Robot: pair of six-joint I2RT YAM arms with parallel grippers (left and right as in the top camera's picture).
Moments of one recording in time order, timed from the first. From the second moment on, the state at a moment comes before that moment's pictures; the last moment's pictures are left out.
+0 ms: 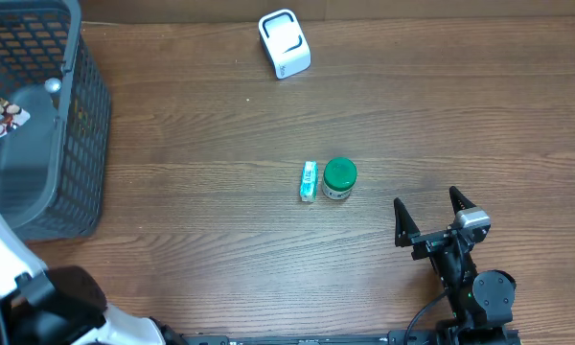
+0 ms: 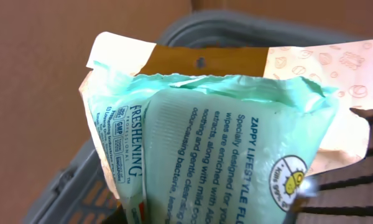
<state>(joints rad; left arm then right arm) 0.61 1.75 2.04 -0.90 -0.04 0.15 0.10 0.01 0.02 -0.02 -0.14 0.10</state>
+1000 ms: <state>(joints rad) -0.02 1.44 2.00 -1.50 0.15 -0.07 0.10 0.01 0.02 -0.02 -0.14 0.10</state>
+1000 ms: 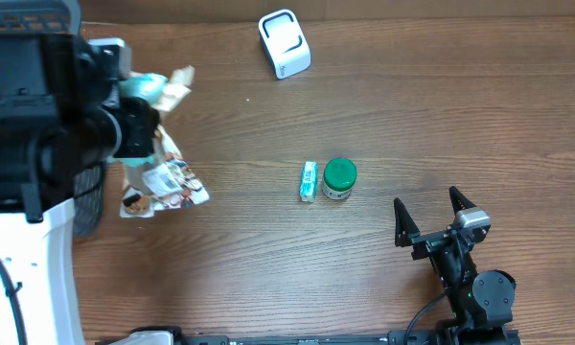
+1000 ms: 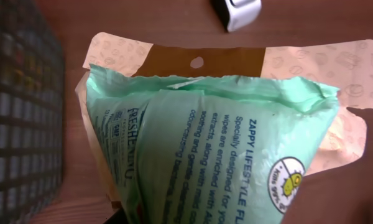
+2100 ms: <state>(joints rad) -0.27 1.46 1.07 -0.88 -0.11 -0.20 0.10 0.01 0.02 -0.02 -0.14 0.10</state>
